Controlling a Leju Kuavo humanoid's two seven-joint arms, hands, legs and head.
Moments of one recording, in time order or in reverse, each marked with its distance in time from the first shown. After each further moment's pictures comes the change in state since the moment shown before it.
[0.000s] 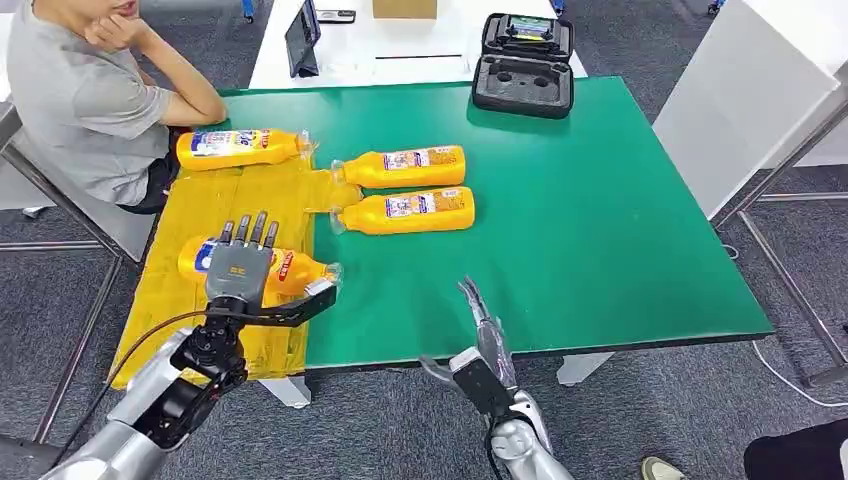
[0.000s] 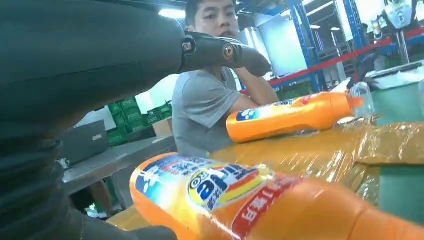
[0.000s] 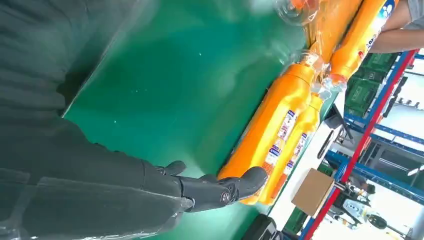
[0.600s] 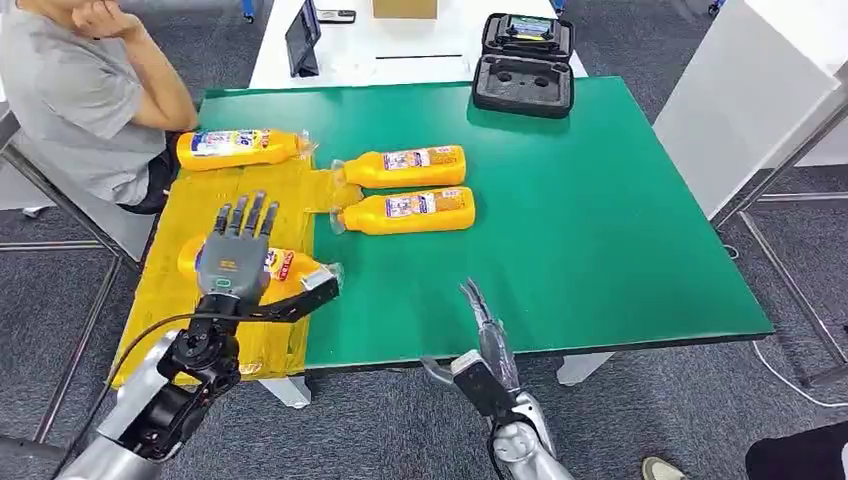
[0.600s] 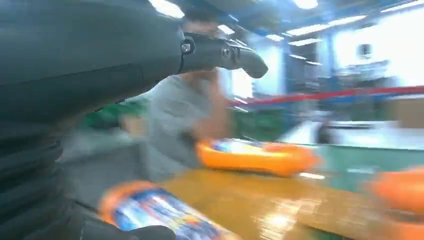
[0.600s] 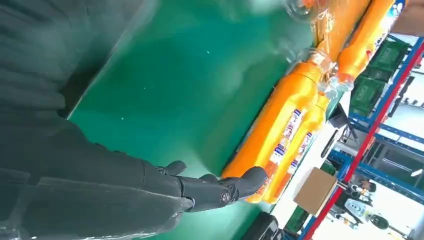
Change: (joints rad) left arm 0.080 -0.034 0.109 -0.181 0.128 0.087 -0.248; right arm 0.015 0.002 -0.027 -0.003 0.041 0.009 0.000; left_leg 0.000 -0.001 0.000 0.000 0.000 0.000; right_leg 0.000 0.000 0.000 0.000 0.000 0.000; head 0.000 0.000
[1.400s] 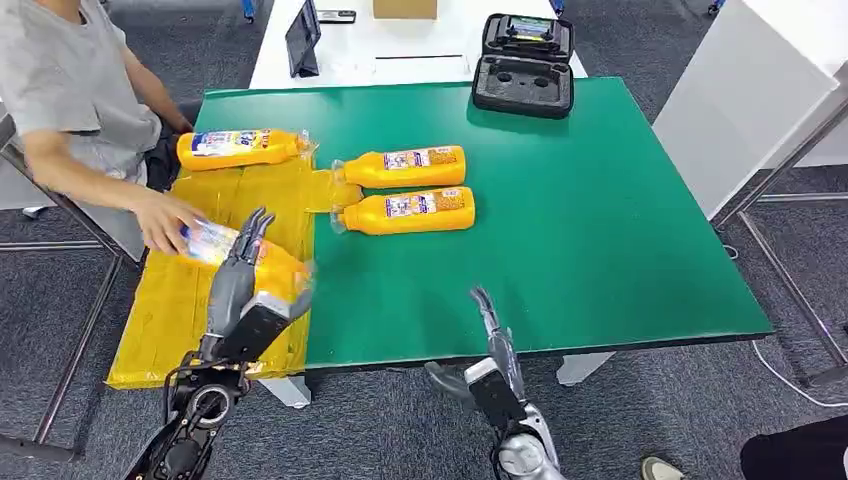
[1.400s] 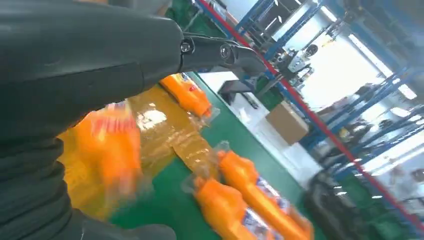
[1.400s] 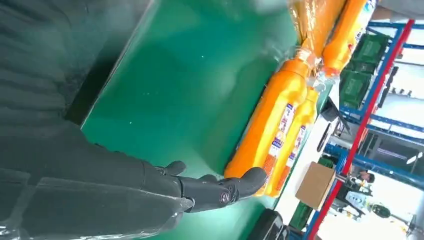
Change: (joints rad) left arm 0.213 -0.111 0.170 -0.137 0.724 0.099 -0.504; right arm 0.077 -0.008 -0.006 -0.120 -0.093 0.035 0.000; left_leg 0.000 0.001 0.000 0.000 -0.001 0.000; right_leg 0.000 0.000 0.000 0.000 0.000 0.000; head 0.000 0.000
